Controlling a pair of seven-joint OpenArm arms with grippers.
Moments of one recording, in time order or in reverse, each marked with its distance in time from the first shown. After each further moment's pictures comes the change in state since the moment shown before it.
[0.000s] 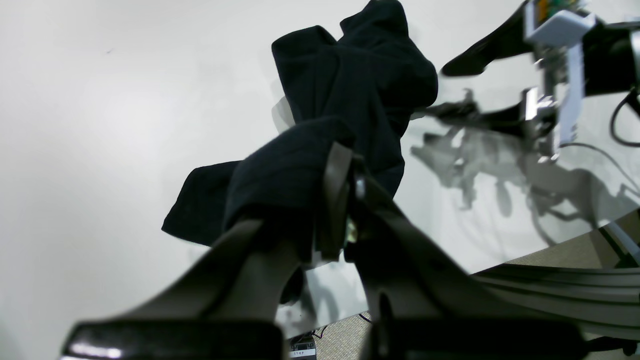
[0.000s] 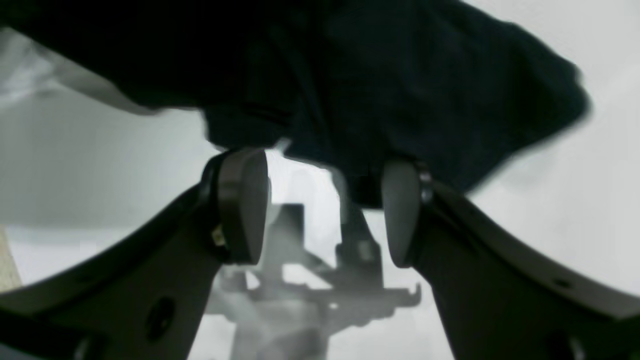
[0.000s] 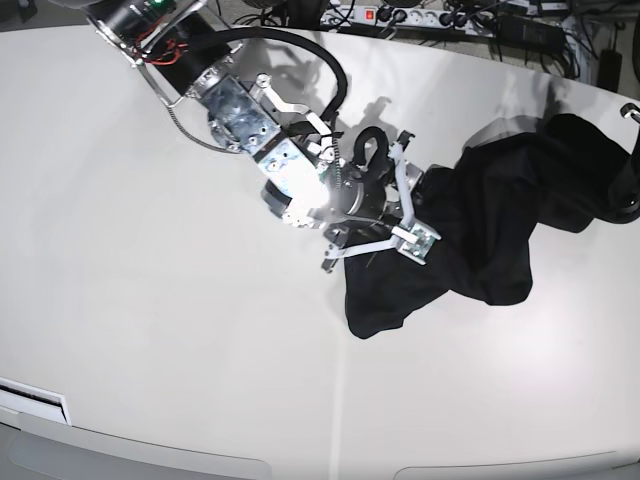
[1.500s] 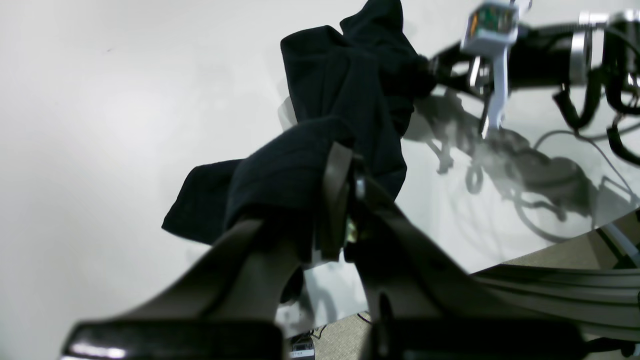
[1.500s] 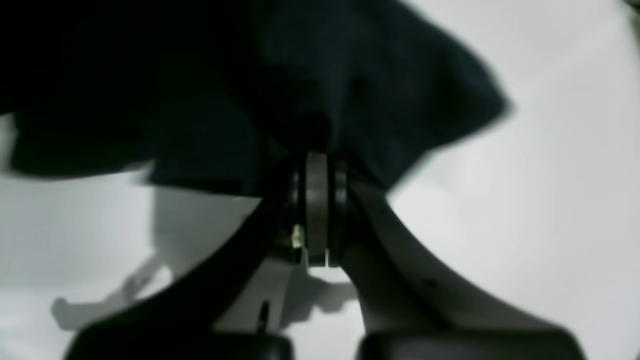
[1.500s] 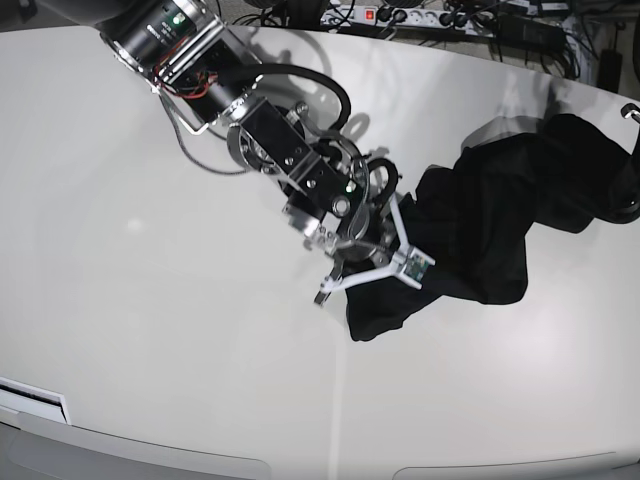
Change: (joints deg) left arm 0.0 0.0 0.0 0.0 -0.2 0.3 0.0; right arm 6.0 -2.6 0.0 -13.4 -17.0 -12.6 7.5
